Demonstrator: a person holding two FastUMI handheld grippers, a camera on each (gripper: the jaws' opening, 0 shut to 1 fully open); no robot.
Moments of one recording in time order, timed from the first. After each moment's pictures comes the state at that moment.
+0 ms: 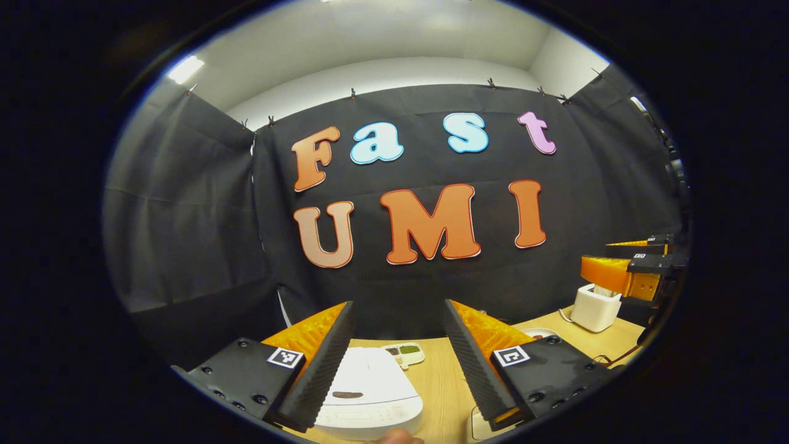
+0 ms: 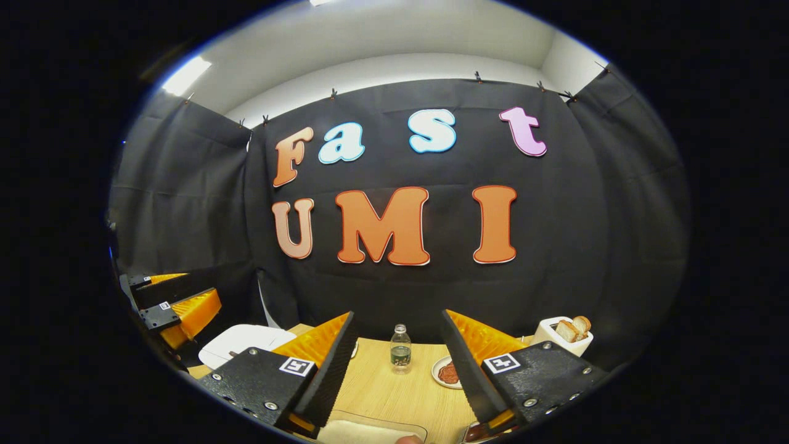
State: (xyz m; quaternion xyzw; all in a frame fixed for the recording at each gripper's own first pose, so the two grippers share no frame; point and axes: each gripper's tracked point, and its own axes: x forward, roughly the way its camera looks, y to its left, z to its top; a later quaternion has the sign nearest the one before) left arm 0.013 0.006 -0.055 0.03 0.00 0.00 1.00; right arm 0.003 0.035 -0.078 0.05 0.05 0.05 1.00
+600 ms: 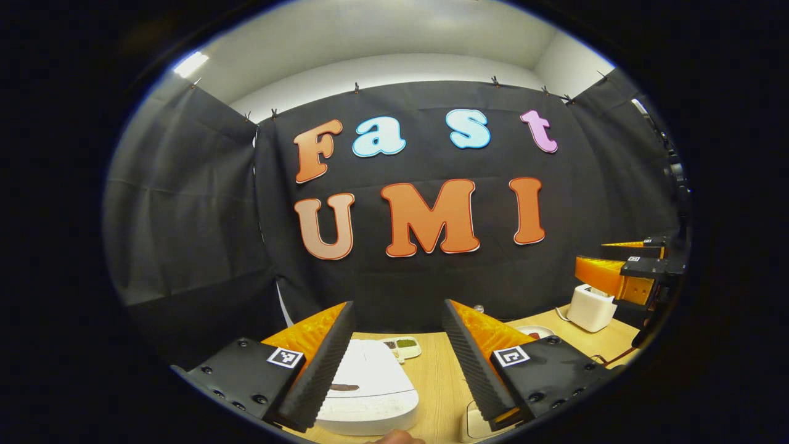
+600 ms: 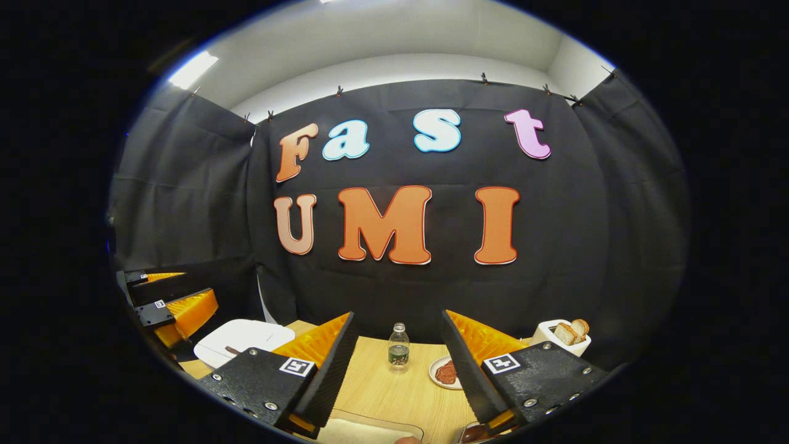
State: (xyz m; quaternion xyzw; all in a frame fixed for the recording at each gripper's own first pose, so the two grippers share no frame) left arm 0.008 0.007 -0.067 0.03 0.02 0.01 1.00; right arm 0.005 0.045 -0.090 0.03 0.07 0.07 1.00
